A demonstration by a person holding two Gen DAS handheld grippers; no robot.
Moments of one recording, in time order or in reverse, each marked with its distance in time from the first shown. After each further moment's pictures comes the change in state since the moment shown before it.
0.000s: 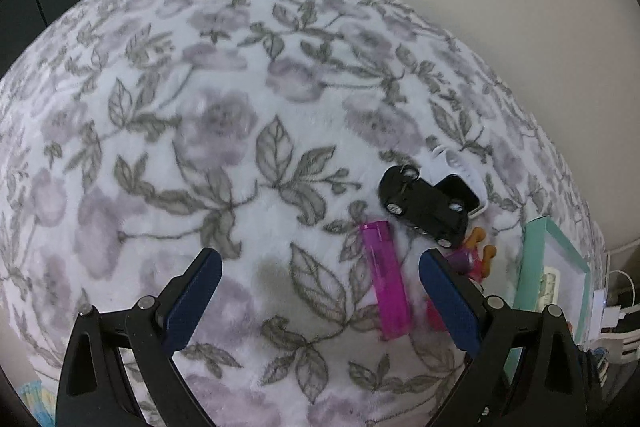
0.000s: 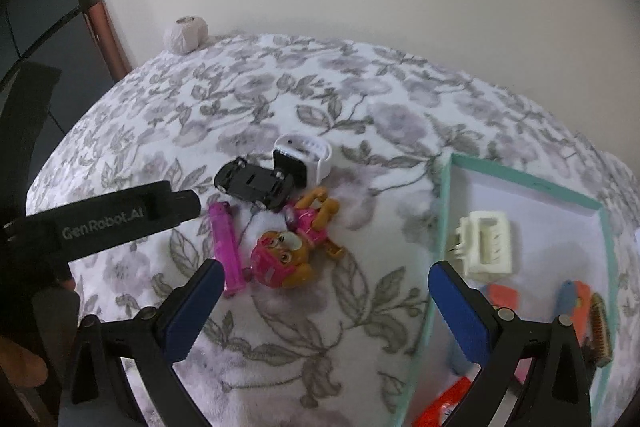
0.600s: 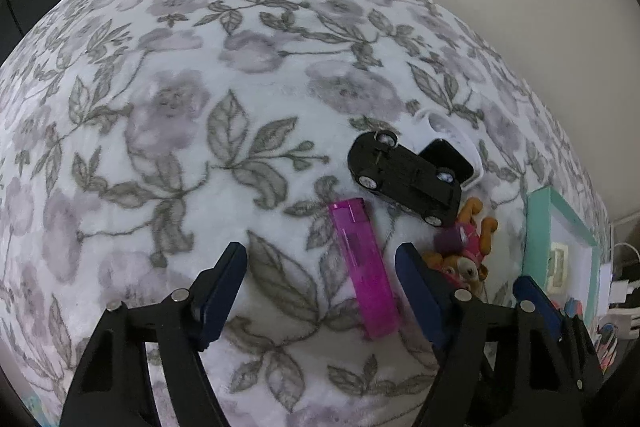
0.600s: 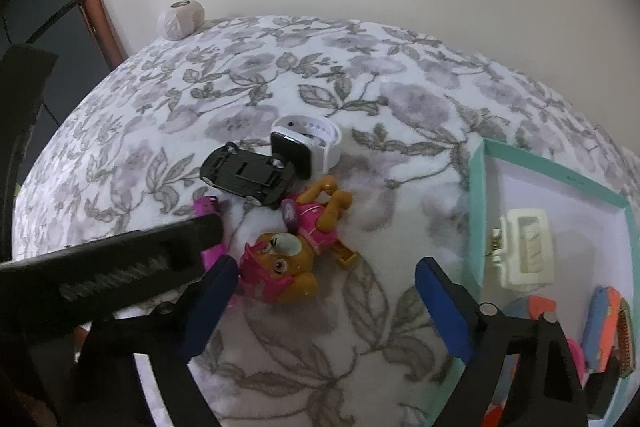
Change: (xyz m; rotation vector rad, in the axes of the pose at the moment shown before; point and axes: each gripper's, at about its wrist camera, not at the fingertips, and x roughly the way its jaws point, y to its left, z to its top) left arm 0.022 -0.022 -0.008 0.088 0.052 -0.009; right arm 0.036 0.005 0.002 0.006 0.030 0.015
